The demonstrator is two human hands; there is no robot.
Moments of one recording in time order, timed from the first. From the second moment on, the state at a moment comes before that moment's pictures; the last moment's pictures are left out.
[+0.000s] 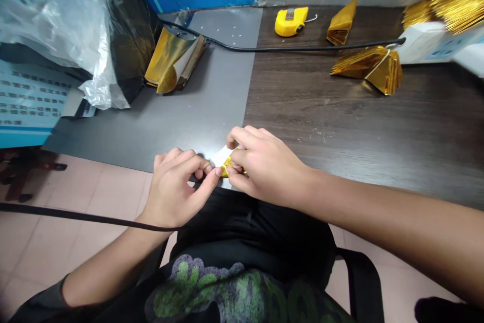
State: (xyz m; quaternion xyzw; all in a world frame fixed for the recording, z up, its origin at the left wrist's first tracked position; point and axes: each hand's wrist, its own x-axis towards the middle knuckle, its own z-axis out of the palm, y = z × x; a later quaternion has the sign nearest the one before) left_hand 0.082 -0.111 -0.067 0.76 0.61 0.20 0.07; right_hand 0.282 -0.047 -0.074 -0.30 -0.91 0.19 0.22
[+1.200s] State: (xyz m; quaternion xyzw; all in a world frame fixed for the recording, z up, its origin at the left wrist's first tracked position) left_hand 0.089 -0.101 -0.048 0.77 0.63 0.06 0.07; right_hand 0.279 -0.047 -0.076 -0.30 -0.91 0.20 0.21
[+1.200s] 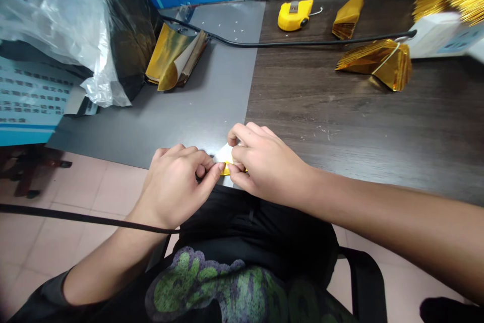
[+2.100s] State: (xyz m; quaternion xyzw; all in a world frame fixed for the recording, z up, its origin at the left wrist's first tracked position) left_hand 0.060 -0.127 -0.096 0.86 0.44 0.24 -0.03; right_hand 0.282 -0.045 -0.080 -0.29 -0.91 0.21 0.21
